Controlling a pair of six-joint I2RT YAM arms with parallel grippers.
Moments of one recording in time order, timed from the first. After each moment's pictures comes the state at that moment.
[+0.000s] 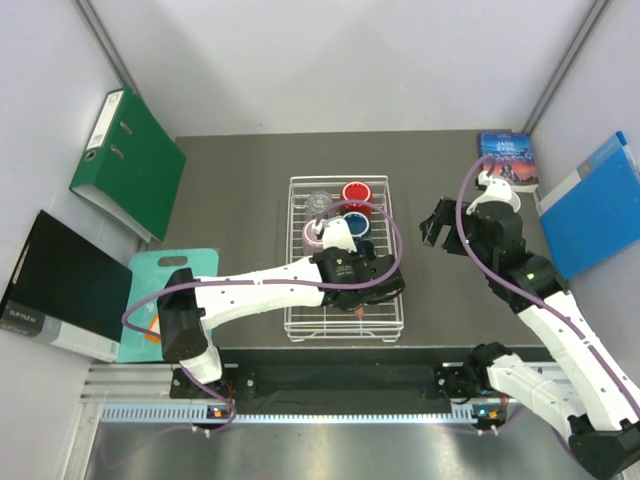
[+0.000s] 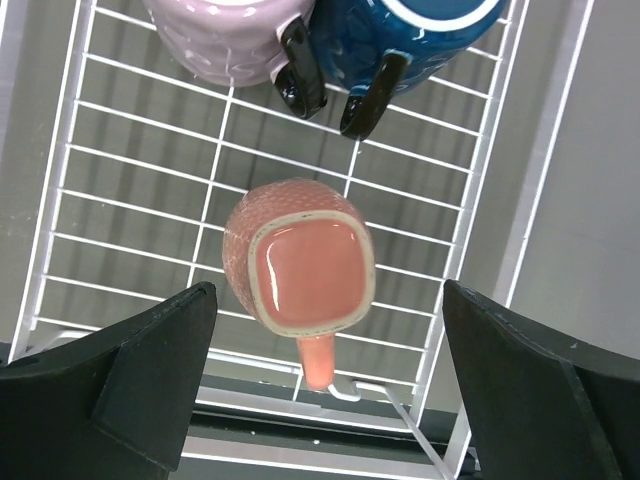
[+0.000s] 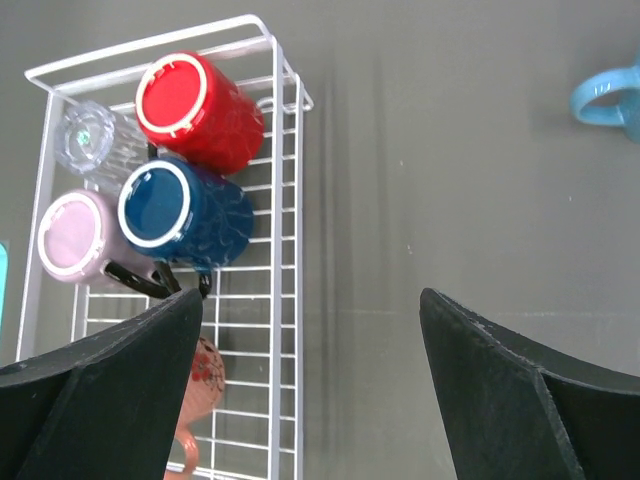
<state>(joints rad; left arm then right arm) -1.27 1.69 1.53 -1.11 -0.76 -1.53 0.44 0.82 0.95 -0.59 0.22 0.47</state>
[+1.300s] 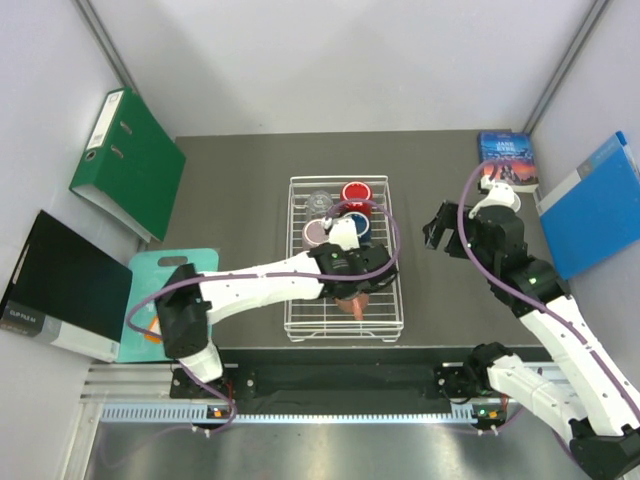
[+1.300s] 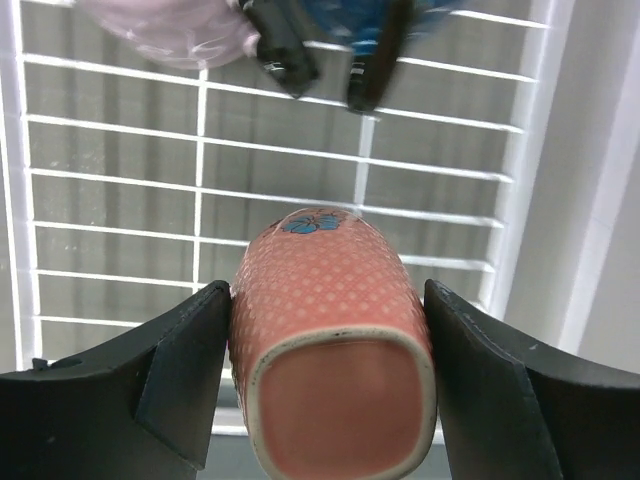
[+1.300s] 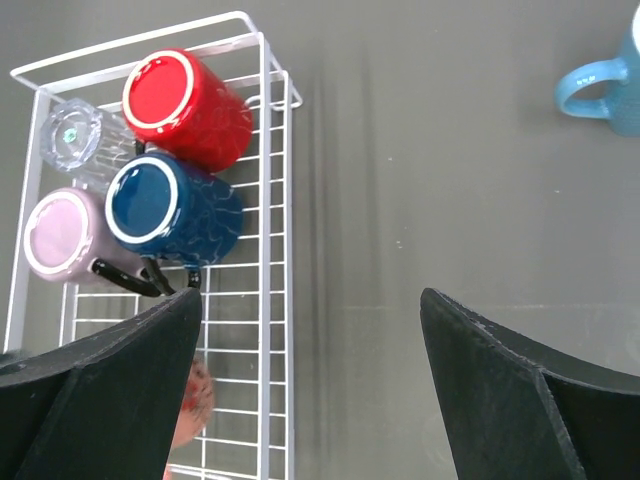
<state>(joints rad) -1.19 1.72 1.42 -0.94 -0.60 -1.30 0.44 0.79 0.92 -0.60 0.23 0.47</state>
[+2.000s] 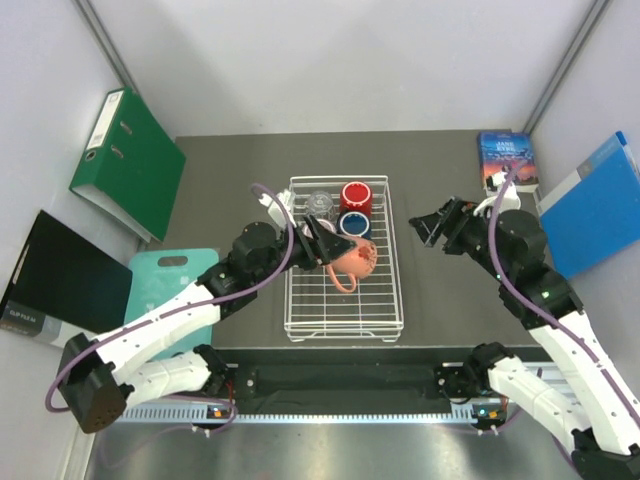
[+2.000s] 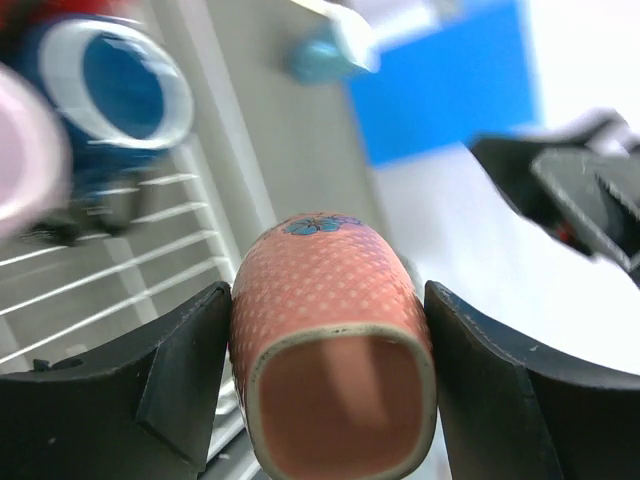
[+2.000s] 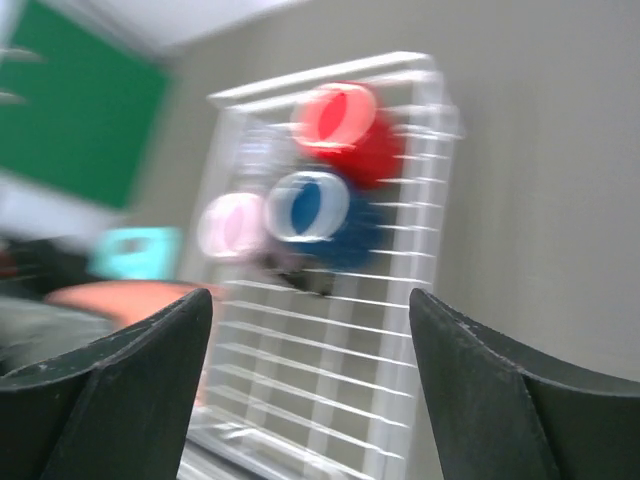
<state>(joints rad) -0.80 1.03 0.76 0.06 0.07 -0.98 0.44 0.72 0.93 -0.49 0.03 0.56</state>
